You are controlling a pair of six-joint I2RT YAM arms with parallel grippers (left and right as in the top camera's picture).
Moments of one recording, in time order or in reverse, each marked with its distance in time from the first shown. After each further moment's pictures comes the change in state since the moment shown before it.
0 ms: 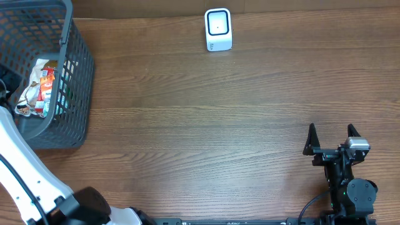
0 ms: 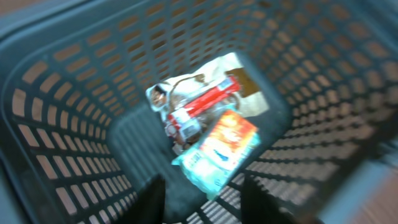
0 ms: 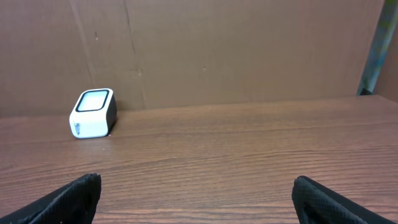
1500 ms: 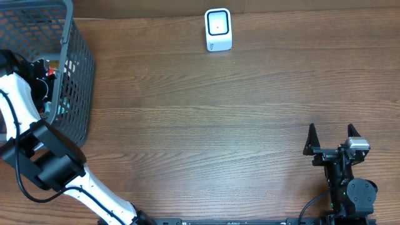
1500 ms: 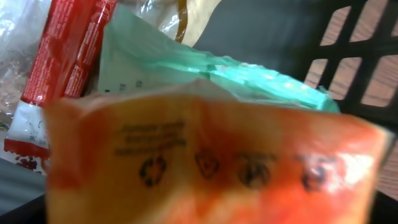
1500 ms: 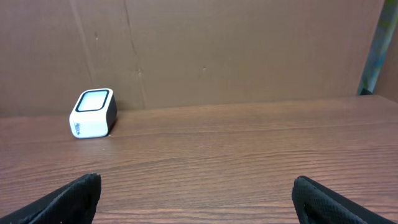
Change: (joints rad) left arm -0.040 0.529 0.000 0.035 0.240 0.507; right arm 0.000 0.000 0.000 0.000 0.000 0.000
